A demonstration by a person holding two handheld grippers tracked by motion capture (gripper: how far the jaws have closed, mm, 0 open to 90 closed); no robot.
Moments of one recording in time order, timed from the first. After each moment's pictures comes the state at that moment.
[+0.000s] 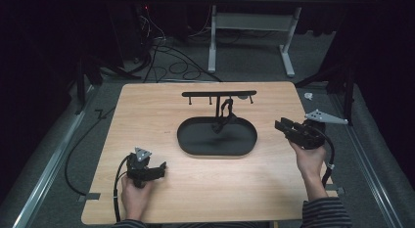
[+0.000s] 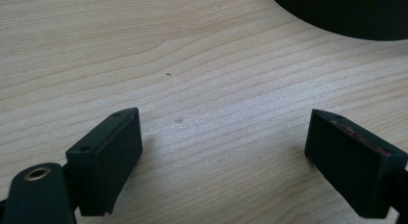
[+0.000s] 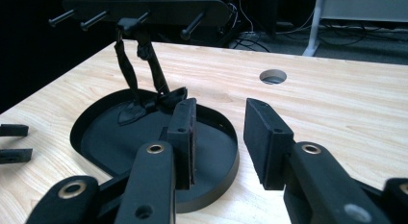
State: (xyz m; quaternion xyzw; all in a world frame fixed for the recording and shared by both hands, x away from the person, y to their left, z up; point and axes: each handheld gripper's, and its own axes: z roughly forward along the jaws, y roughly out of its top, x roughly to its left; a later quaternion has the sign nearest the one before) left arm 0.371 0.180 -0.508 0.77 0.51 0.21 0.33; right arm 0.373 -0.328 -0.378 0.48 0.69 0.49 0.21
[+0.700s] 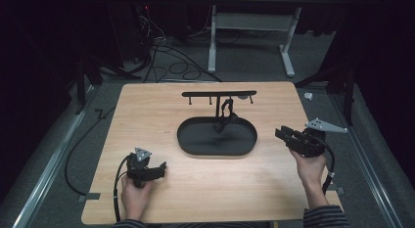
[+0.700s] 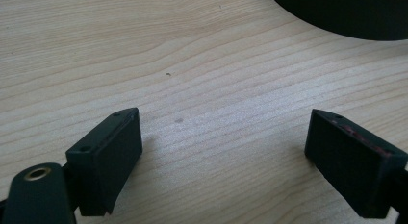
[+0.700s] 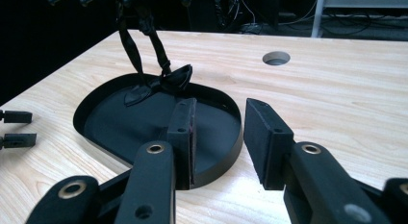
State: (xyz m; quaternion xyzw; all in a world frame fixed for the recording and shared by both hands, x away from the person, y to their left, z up) left arm 0.371 0.180 -0.508 0.77 0.51 0.21 0.33; right arm 0.359 -0.330 -0.396 0.49 0.69 0.49 0.20
